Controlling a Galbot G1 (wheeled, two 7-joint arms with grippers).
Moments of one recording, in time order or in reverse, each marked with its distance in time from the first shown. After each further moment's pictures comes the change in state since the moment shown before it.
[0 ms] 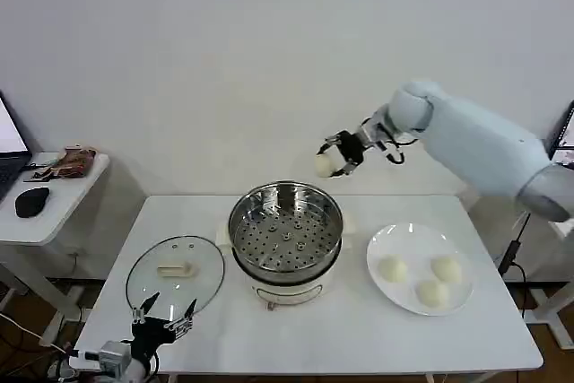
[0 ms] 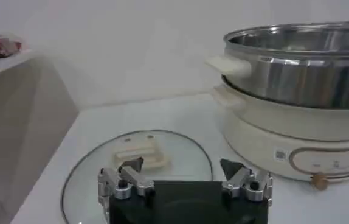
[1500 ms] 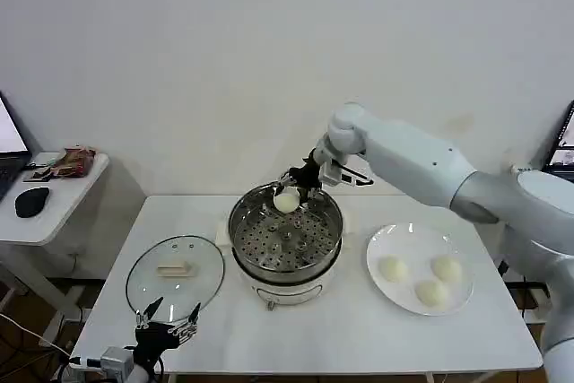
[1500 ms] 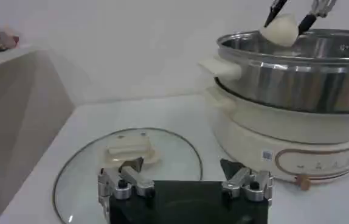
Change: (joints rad) left arm 0.030 -0.020 0.010 -0.035 -0.005 0.003 -0.008; right arm -0.088 0.141 -0.008 -0.021 -0.457 0.342 0.137
